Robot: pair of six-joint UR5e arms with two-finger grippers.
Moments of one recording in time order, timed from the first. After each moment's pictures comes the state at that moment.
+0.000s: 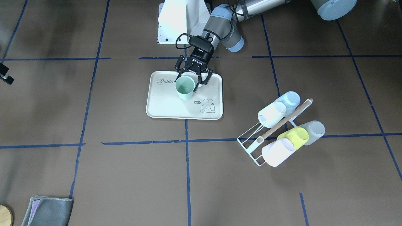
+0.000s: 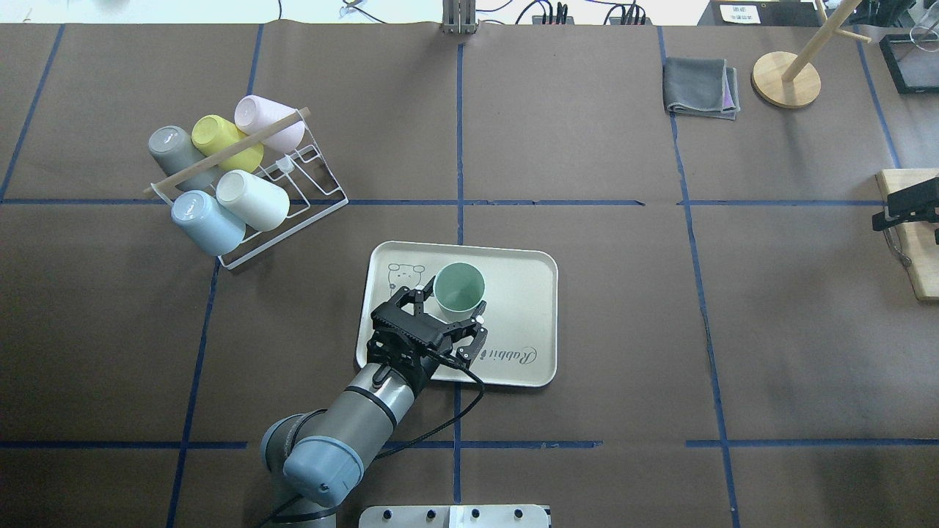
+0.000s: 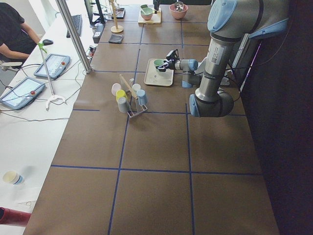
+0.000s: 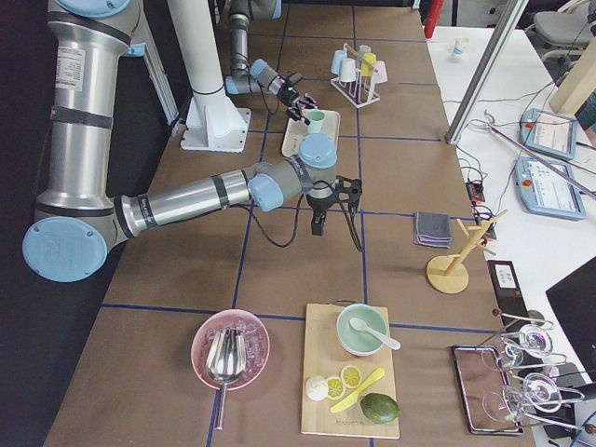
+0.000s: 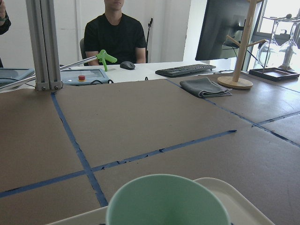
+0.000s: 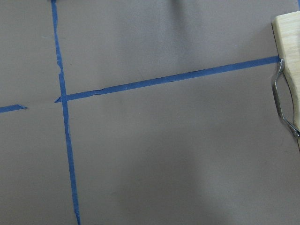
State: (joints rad) left arm -0.13 -2.18 -1.34 -2.86 -0.79 -0.66; right arm 1.22 -1.71 1.98 -1.31 2.35 0.78
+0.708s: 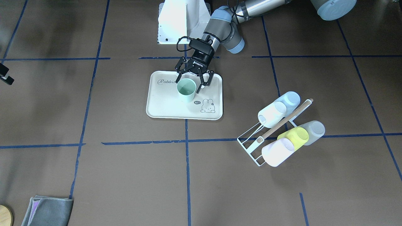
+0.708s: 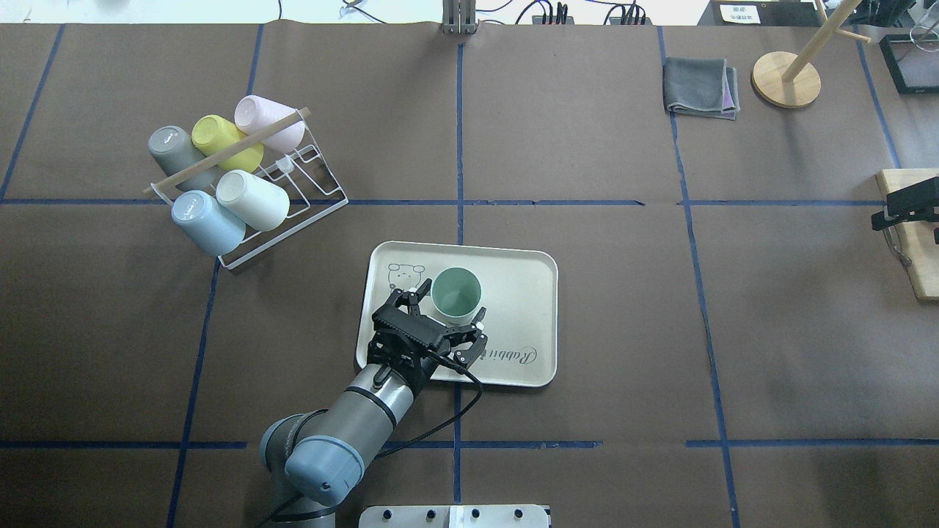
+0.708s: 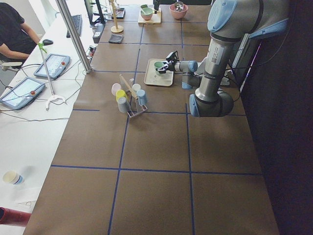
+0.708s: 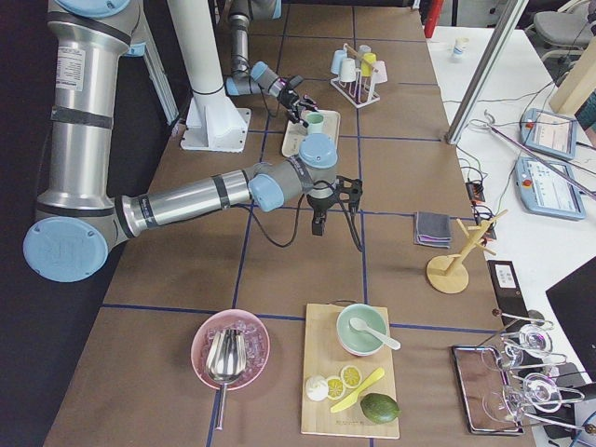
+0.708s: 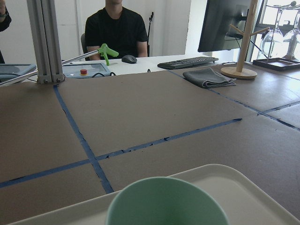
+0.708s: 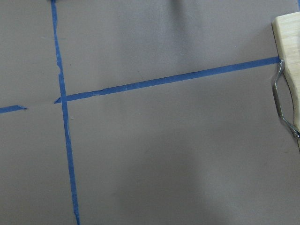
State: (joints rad) left arm -0.14 -2.18 -1.33 -2.86 -0.79 -0.65; right arm 1.22 -1.71 1.98 -1.31 2.35 0.78
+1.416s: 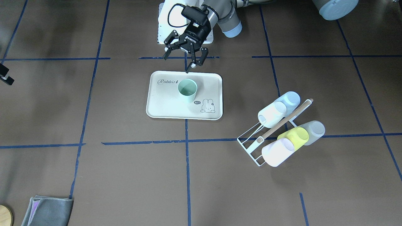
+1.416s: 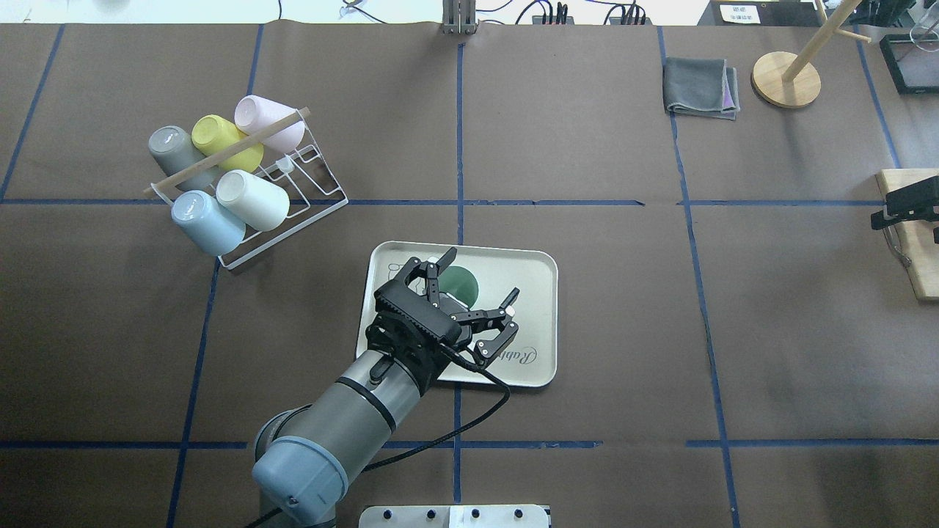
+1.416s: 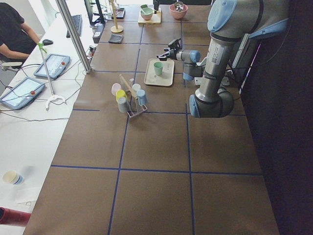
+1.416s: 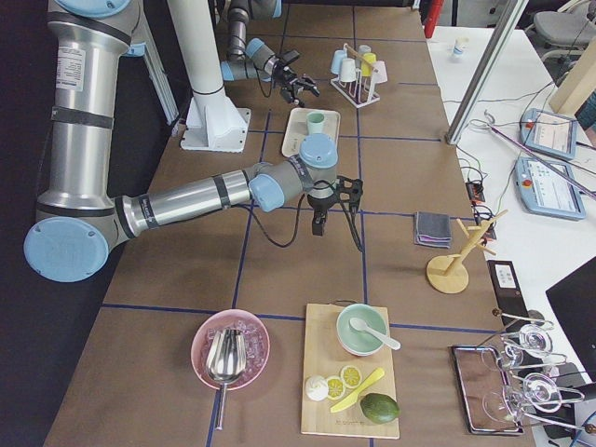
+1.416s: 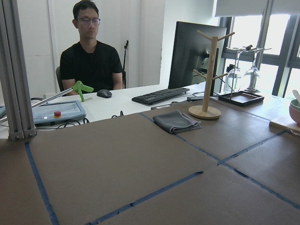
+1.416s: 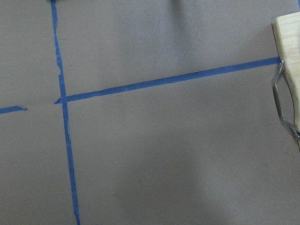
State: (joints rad) left arm -0.15 -2.16 -1.65 -2.73 -0.83 -0.48; right arm 1.22 -1.71 1.98 -1.31 2.35 0.78
